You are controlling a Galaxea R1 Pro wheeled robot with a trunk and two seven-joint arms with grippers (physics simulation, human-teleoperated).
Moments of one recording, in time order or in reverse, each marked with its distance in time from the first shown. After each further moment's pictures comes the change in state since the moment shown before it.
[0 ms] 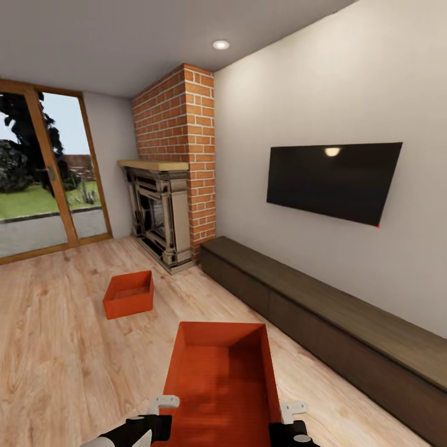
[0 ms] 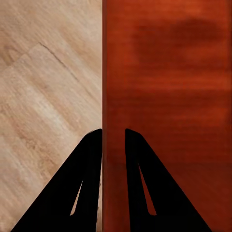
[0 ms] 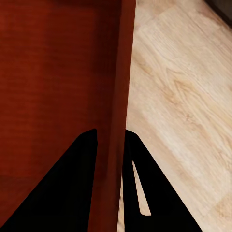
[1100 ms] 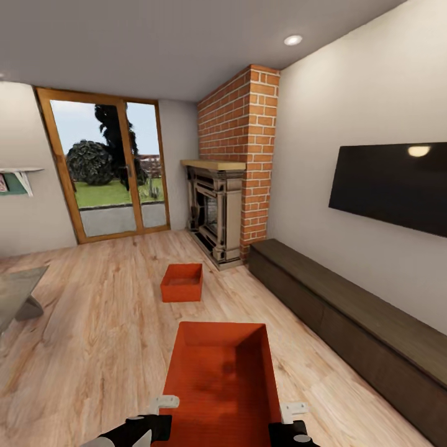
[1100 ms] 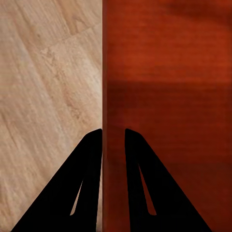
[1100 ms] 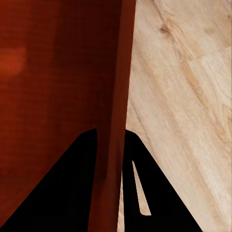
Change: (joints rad) left arm 0.000 0.000 0.000 0.000 0.000 0.000 -0.001; right arm 0.000 0.000 0.000 0.000 0.000 0.000 -0.001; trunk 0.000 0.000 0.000
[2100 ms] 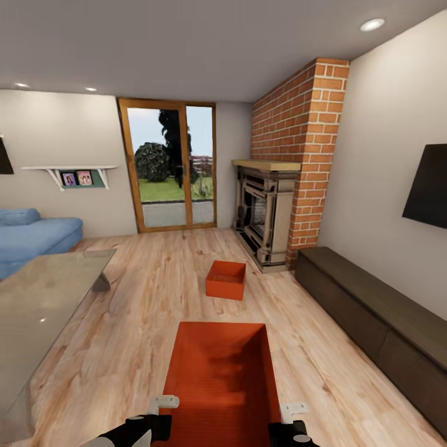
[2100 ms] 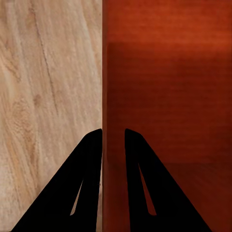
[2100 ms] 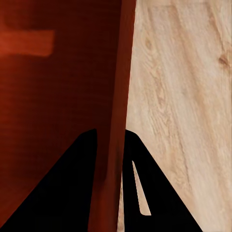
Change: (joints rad) left arm 0.000 0.001 0.000 0.000 0.000 0.000 -0.001; right arm 0.000 0.001 0.001 0.000 0.000 0.000 -0.002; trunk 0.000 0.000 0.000
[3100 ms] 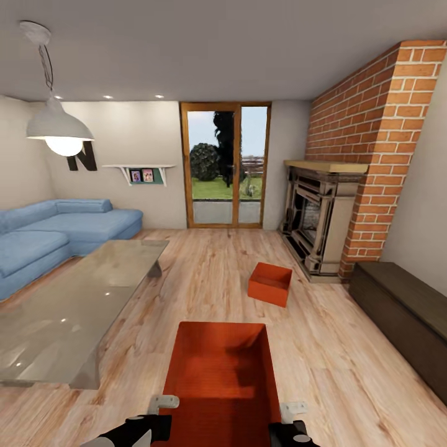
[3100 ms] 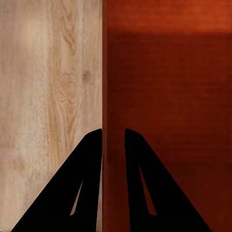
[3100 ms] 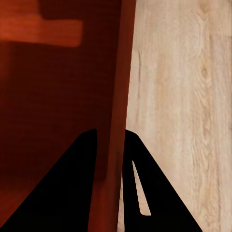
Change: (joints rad) left arm 0.000 0.000 0.000 0.000 0.000 0.000 0.000; right arm 0.000 0.000 0.000 0.000 0.000 0.000 0.000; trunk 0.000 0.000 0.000
